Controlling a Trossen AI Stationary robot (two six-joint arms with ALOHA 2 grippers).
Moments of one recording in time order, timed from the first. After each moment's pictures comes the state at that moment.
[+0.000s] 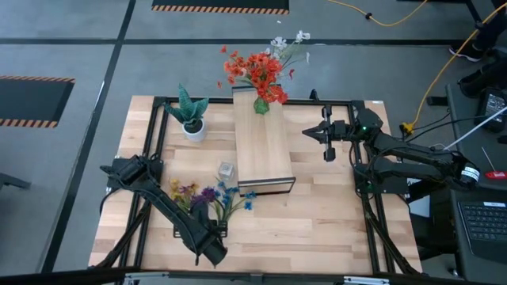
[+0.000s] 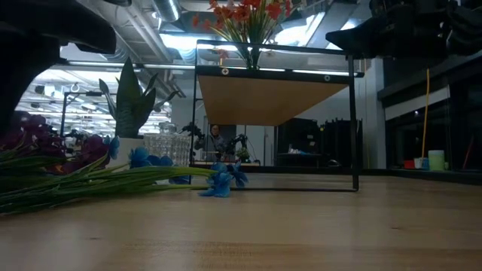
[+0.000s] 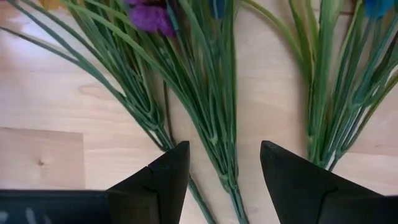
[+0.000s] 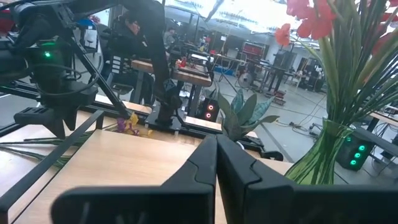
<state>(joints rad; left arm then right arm) -0.71 2.01 1.49 -1.23 -0.12 -2.36 -0.55 0.82 0.37 0.53 -0.58 -0.22</state>
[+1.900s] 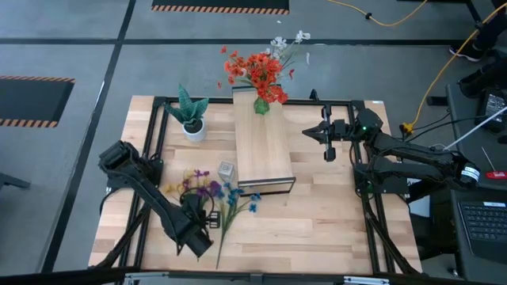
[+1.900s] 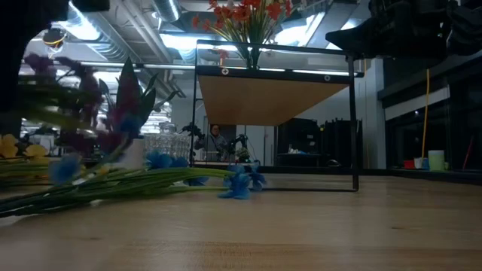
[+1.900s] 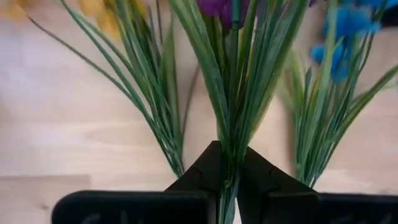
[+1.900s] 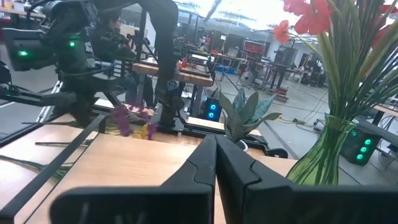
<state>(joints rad) -0.74 1.80 1.32 -1.19 -0.29 -2.37 -0.55 0.82 0.37 0.53 -0.58 -0.18</state>
